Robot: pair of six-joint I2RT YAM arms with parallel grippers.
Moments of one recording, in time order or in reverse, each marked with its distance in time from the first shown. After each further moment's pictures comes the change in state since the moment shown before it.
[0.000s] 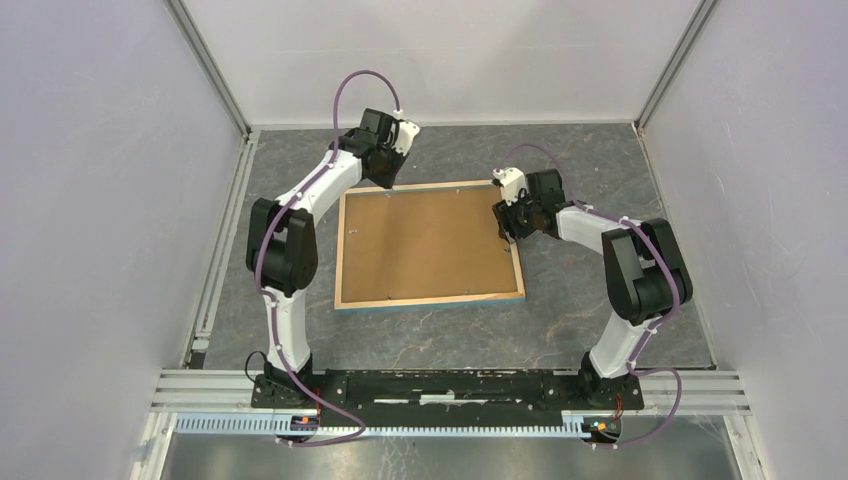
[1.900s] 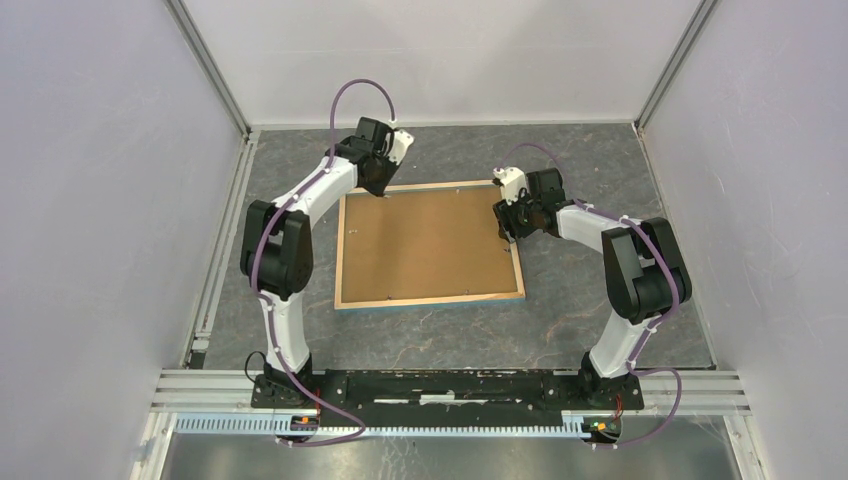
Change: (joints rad) left arm 0.013 -0.033 -0.099 0.022 -0.060 0.038; right arm -0.006 0.008 0.011 -0.015 -0.012 0.004
